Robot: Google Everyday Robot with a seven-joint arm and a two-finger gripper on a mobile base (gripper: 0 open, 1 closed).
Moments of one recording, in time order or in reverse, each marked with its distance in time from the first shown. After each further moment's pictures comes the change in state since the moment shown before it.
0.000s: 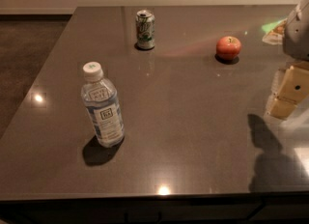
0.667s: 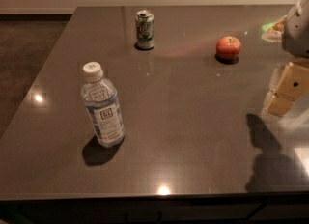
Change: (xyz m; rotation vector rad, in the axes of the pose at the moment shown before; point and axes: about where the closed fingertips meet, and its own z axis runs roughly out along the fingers) arm -0.006 -0.002 -0.002 0.004 -0.023 0.013
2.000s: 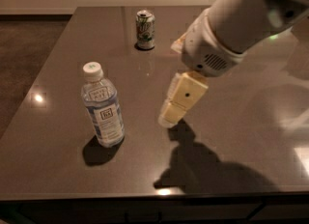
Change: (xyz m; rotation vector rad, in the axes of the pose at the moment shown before) arm -0.162 0.048 0.052 -0.102 -0.332 -0.076
